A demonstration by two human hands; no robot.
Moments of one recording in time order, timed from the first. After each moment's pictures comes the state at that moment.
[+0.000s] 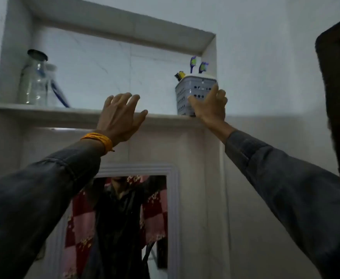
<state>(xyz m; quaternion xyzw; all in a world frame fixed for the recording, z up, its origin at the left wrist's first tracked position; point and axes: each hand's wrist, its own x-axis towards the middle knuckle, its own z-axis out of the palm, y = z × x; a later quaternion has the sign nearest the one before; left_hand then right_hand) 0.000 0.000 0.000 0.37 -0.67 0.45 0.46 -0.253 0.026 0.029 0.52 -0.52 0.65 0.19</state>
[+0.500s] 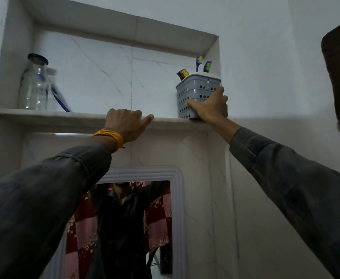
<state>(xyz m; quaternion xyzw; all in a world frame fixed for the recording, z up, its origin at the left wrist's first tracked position) -0.008 -0.010 0.010 0.48 -0.67 0.45 0.35 -0.254 0.008 0.042 0.50 -0.53 0.68 0.13</state>
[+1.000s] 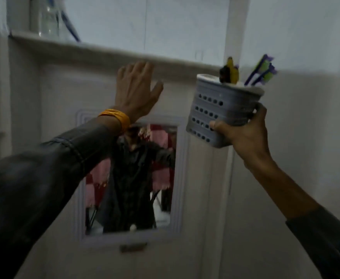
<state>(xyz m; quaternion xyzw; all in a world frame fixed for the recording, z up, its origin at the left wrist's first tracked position) -0.011 0.035 -0.100 0.41 -0.67 0.35 0.50 -0.266 0.111 -0.180 0.57 -0.39 0.72 -0.03</state>
